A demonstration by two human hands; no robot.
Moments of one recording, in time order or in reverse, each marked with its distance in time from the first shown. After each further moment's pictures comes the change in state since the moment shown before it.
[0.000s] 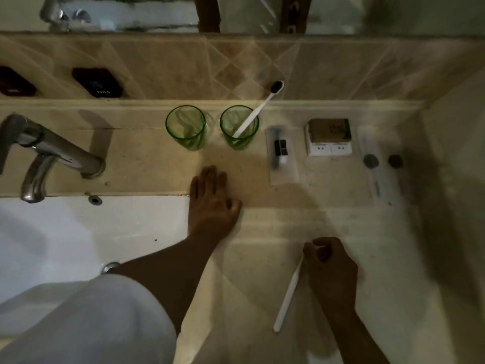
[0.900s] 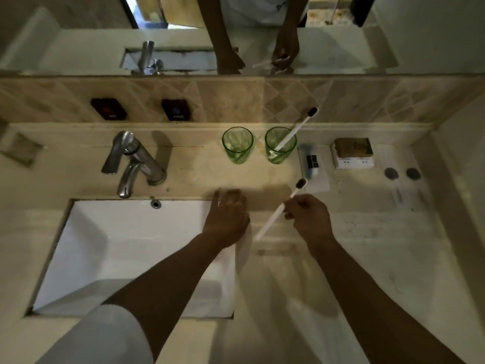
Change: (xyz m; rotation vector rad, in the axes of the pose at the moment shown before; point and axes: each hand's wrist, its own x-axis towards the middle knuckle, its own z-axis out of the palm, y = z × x) left_hand -0.030 -0.071 -0.066 0.180 -0.190 0.247; right_hand -0.016 -0.128 0.066 0.401 -0.247 -0.024
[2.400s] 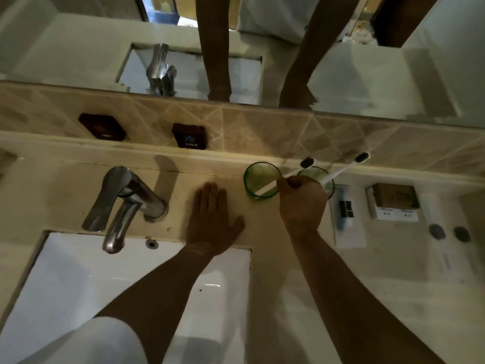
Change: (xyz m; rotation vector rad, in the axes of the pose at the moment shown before) left_hand 0.089 -0.103 0.025 -0.004 0.160 -0.223; right_hand 0.118 -0.089 0.121 -0.354 0.299 -0.252
